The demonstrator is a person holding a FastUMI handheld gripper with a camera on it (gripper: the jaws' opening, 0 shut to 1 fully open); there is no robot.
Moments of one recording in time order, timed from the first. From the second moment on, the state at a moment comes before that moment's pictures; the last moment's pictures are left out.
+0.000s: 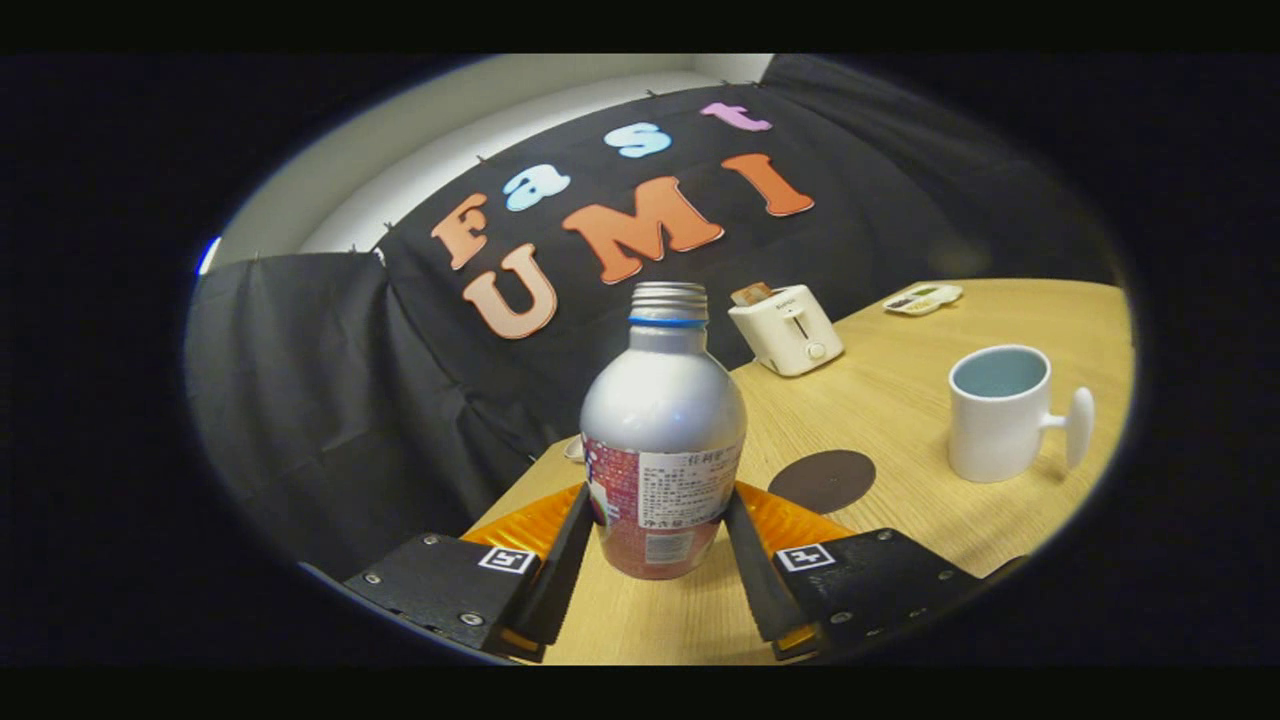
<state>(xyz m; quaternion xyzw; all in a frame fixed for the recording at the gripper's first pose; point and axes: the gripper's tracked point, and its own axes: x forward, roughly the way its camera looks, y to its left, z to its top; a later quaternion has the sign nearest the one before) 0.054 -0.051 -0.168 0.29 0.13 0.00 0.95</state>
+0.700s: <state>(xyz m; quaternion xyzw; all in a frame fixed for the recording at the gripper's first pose) 0.063 -0.083 -0.164 0.51 0.11 -0.03 0.85</state>
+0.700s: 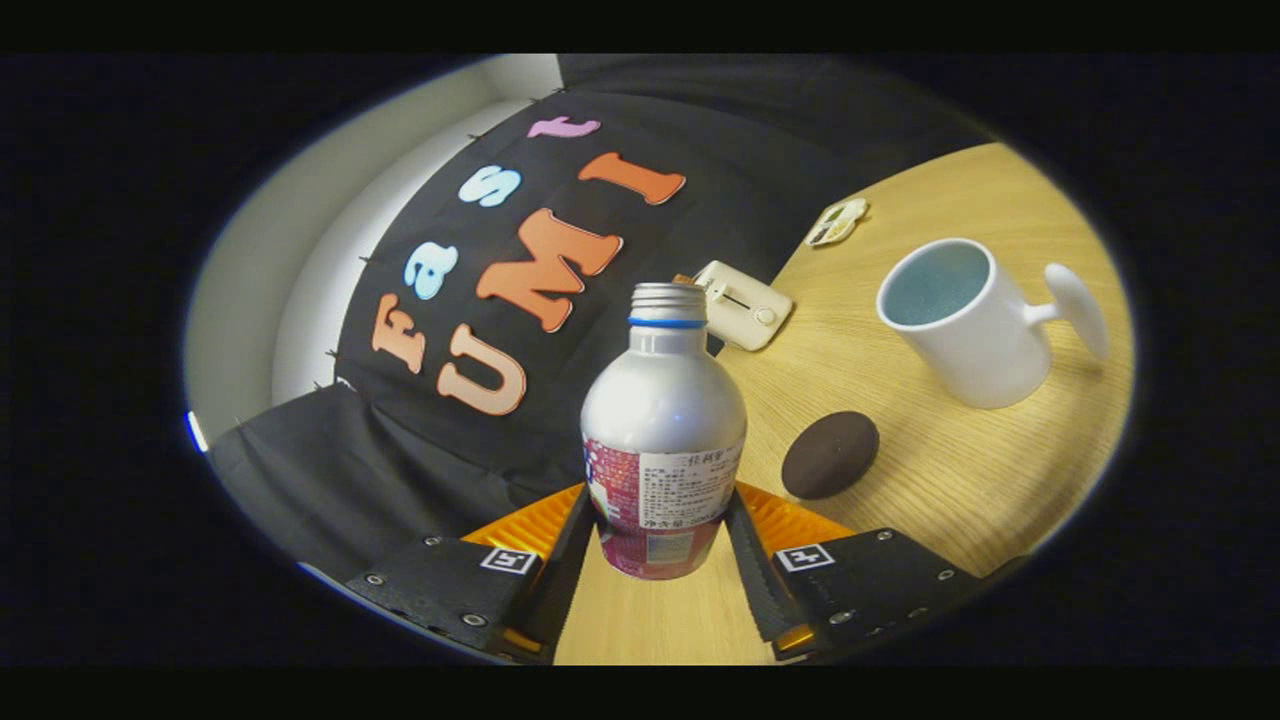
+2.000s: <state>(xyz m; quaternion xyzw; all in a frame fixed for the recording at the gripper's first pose) 0.067 -0.113 -0.141 0.75 0.06 -0.05 0.65</state>
